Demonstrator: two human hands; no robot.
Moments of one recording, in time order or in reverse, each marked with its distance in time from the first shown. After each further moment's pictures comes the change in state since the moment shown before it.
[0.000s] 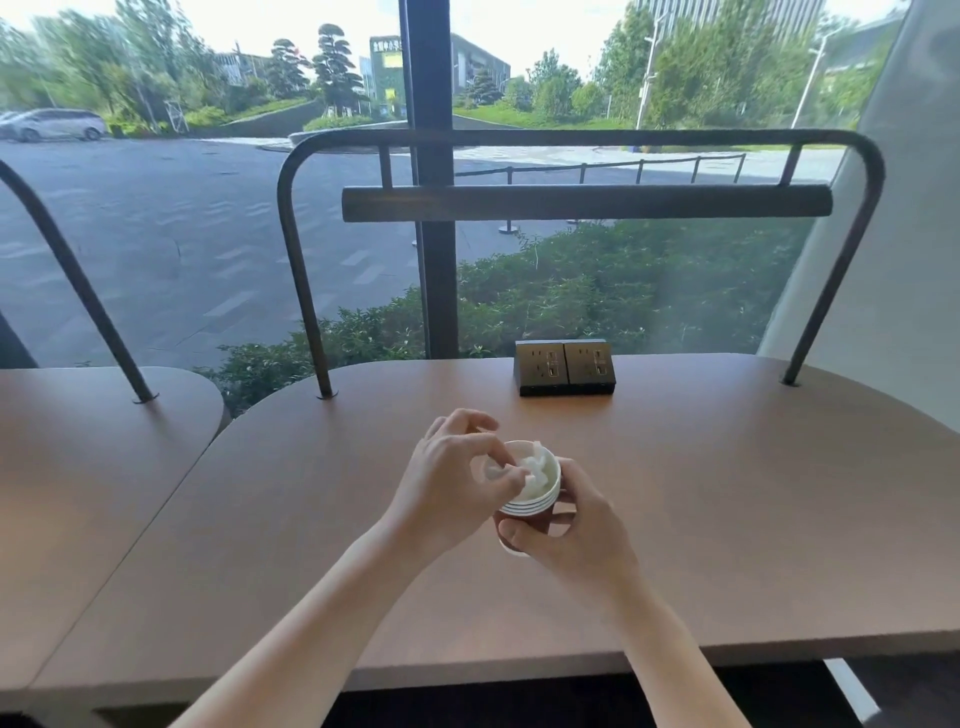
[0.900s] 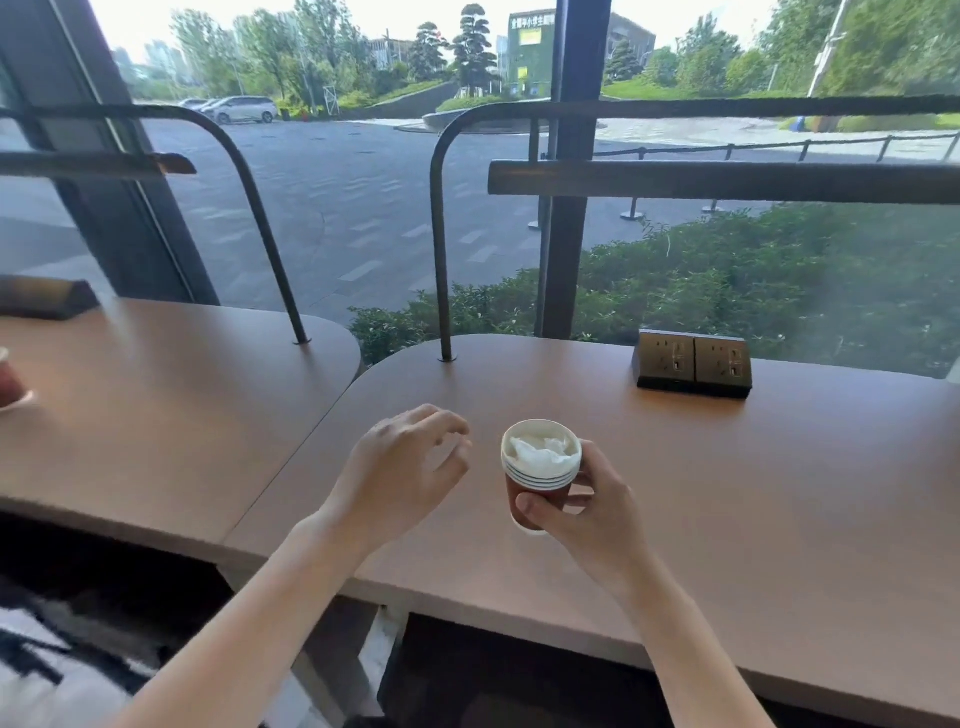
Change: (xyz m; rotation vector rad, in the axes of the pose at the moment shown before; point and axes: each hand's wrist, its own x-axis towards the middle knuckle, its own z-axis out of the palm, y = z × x) left_hand -0.078 -0.061 -0.104 0.428 0.105 -0.101; right_hand 0.005 -0.022 0.075 0.144 -0.203 -0.092
